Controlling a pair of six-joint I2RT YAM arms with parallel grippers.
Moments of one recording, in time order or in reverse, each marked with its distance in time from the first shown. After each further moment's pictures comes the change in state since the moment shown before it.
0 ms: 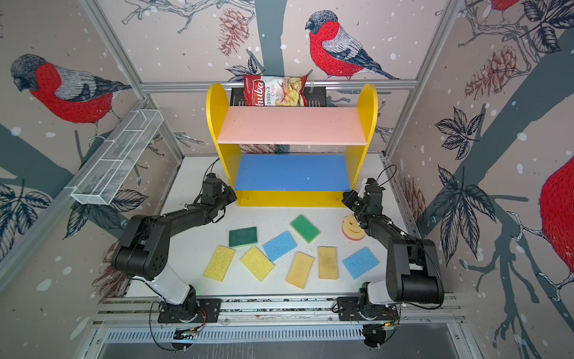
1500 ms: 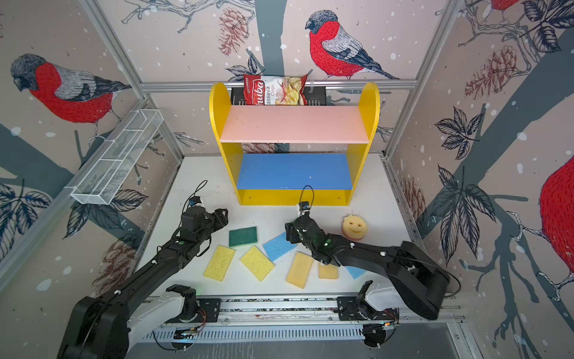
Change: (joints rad) left arm -0.028 -0.685 -0.443 -0.192 -0.056 -0.004; right arm 0.980 -0.034 -0.019 -0.148 0.646 -0.100
